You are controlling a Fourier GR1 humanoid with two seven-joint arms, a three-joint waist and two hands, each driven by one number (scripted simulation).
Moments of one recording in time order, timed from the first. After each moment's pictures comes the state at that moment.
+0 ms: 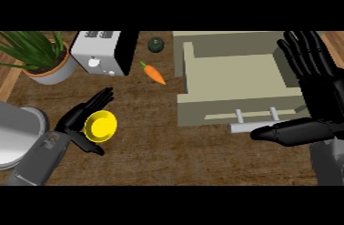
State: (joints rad) left arm -0.56 0.34 -0.09 -0.34 -0.10 -0.55 -0.87; right arm -0.32 -0.21 -0.06 -1.85 -0.14 0.15 0.12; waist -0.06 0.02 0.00
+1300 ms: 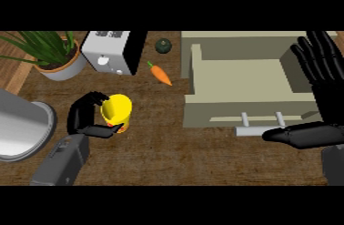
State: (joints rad) left arm -0.54 0.19 0.18 -0.39 0.16 -0.22 -1.06; right arm -0.26 -0.24 -0.11 -1.86 -0.15 0.16 0.11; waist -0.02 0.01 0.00
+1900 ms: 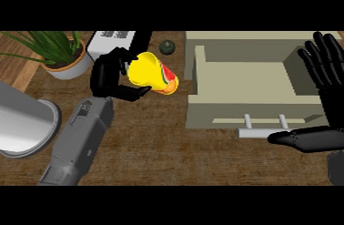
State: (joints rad) left arm -0.72 0.08 0.11 -0.71 0.17 -0.09 -0.79; right arm -0.23 -0.25 -0.13 -1.88 -0.14 0.16 0.11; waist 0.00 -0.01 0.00
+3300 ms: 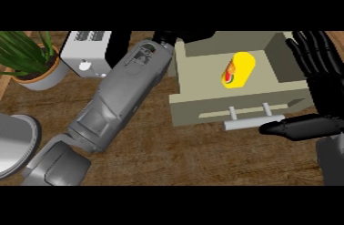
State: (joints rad) left arm -1.34 0.00 -0.20 -0.37 0.26 0.33 -0.23; right arm -0.32 -0.23 -0.12 -1.80 -0.14 0.19 0.07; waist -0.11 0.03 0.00
